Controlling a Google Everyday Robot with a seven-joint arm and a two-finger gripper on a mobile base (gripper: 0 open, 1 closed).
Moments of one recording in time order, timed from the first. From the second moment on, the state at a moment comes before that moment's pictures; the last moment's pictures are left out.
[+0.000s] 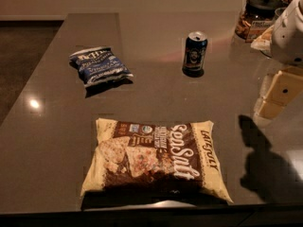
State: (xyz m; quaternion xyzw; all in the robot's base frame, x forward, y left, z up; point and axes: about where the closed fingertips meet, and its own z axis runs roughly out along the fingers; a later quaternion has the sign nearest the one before) arm 0.438 -0.217 0.976 -0.60 0.78 -0.03 0.16
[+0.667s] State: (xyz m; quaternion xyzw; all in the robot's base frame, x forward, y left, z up) arm 0.413 -0.184 0.981 -0.62 0.77 -0.02 0.16
